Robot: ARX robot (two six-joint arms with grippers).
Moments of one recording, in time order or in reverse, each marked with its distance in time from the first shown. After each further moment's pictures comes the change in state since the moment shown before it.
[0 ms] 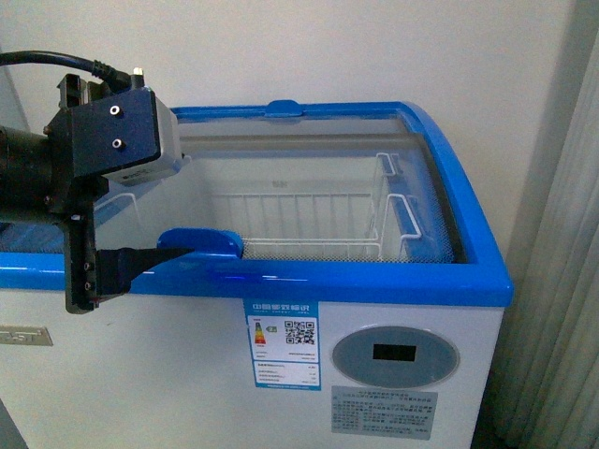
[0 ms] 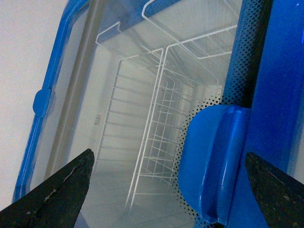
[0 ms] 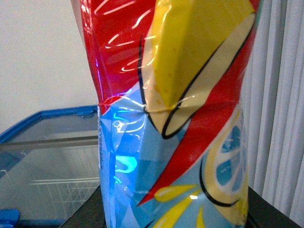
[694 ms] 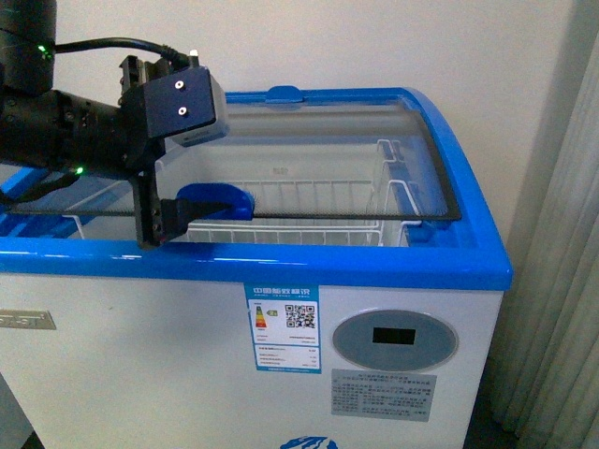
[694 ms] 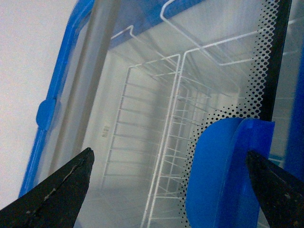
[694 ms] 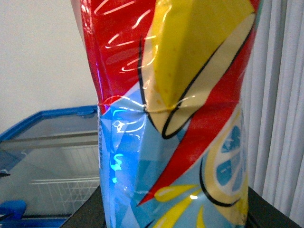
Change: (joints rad) left arm -0.011 0.220 0.280 -0.015 -0.007 -0.010; right arm 0.000 0.000 0.000 0.000 0.000 0.000
